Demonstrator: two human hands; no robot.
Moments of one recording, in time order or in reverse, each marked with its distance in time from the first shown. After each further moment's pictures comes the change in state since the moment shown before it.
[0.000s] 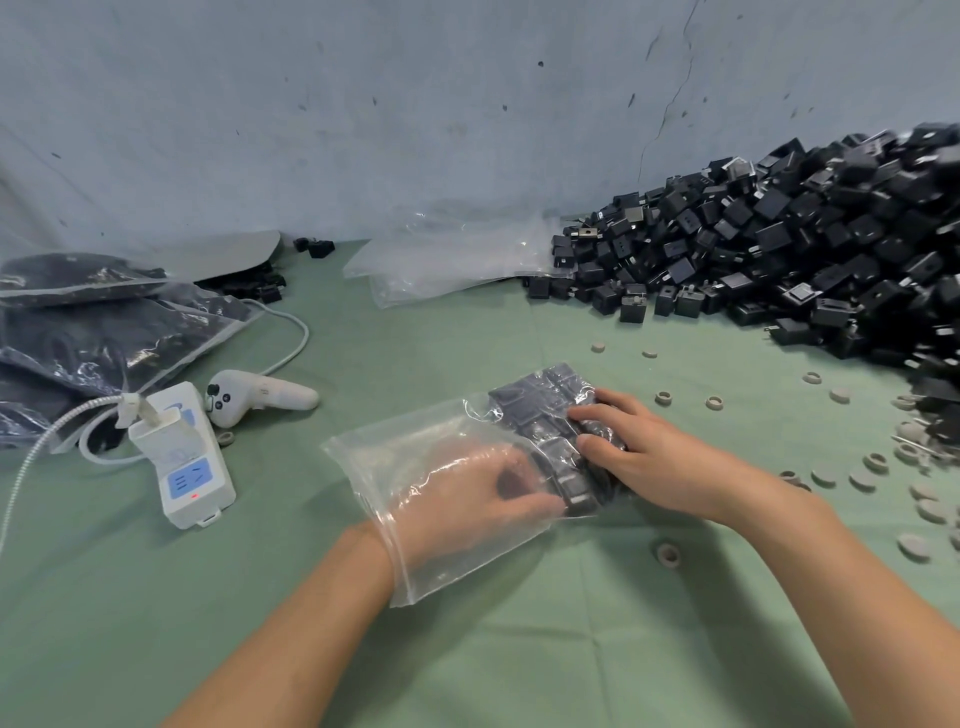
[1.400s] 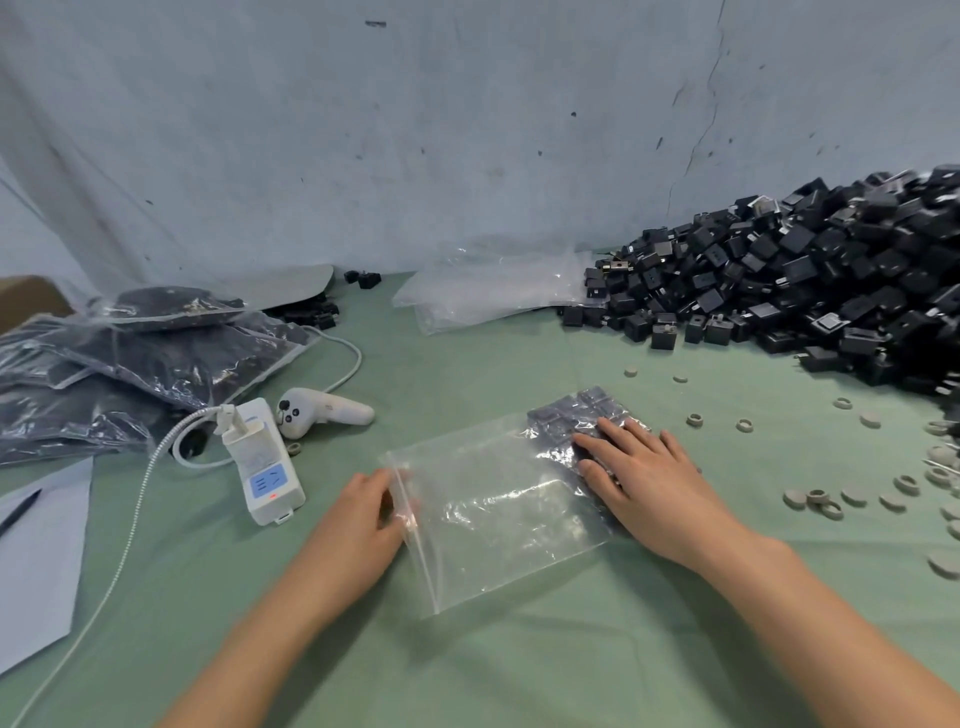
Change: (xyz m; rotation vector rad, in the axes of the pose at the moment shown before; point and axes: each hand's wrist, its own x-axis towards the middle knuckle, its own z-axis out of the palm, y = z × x) left_hand -0.063 -0.096 -0.063 0.159 0.311 -0.133; right_hand -0.007 -0.022 0.039 -0.454 0.165 -0.055
